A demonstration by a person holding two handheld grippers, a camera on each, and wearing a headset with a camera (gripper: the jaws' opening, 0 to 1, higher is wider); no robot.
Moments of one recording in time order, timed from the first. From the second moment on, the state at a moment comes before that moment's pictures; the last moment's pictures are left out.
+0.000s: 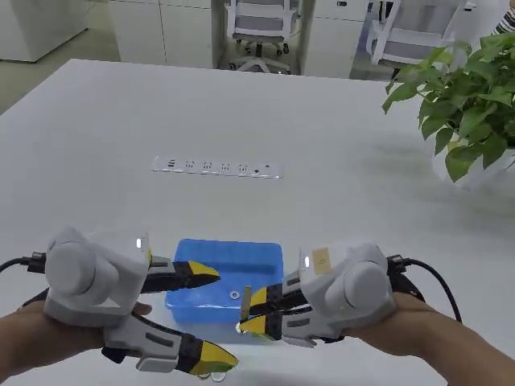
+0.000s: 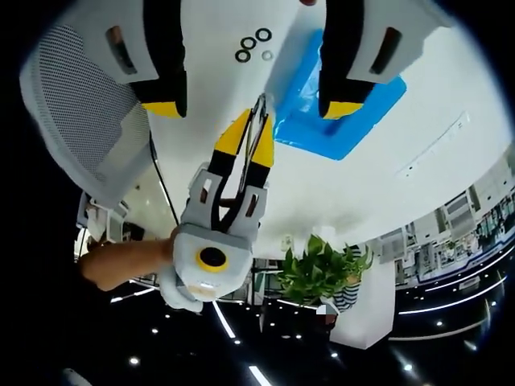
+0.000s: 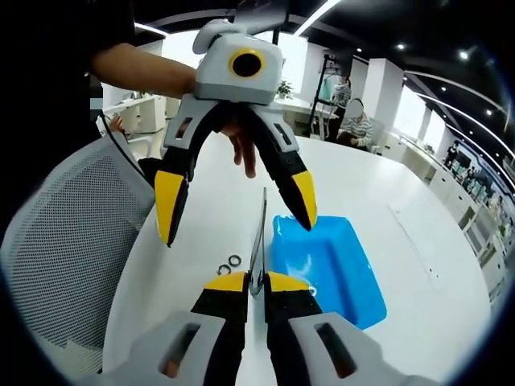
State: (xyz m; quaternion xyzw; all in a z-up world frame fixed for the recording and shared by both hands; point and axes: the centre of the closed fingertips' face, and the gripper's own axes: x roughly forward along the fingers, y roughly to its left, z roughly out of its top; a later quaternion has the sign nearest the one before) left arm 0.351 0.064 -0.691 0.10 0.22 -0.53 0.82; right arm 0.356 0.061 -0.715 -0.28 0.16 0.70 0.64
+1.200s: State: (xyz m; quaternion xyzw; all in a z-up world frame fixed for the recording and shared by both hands) left arm 0.368 0.079 -0.679 0.08 0.20 -0.48 0.85; right arm 0.410 0.055 -0.716 -0.28 0.15 0.67 0.67
